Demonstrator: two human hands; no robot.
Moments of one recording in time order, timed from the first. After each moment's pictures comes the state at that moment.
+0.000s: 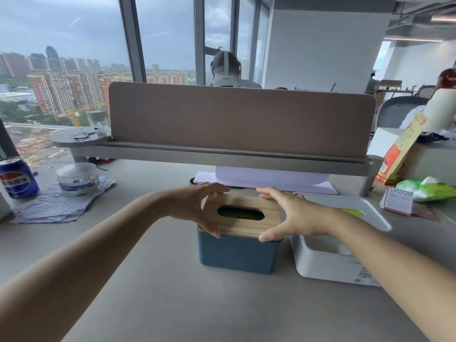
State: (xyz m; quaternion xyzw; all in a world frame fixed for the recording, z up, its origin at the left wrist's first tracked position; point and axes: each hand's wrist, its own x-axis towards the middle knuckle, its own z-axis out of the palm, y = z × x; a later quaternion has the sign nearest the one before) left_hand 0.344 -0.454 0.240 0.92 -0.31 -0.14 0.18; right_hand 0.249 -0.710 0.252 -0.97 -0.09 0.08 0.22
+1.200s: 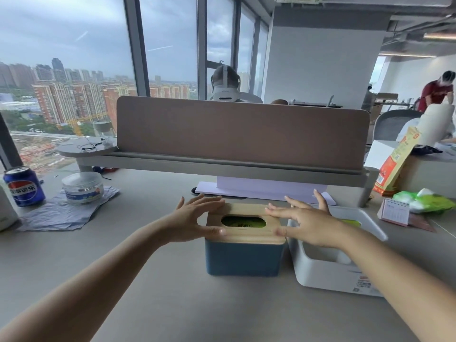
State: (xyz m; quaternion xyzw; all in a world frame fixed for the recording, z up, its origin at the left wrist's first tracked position) left_hand 0.341 -0.441 0.202 0.91 -0.33 -0.03 0.24; right_hand 0.257 -0.740 0.238 -0.99 -0.11 0.04 0.06
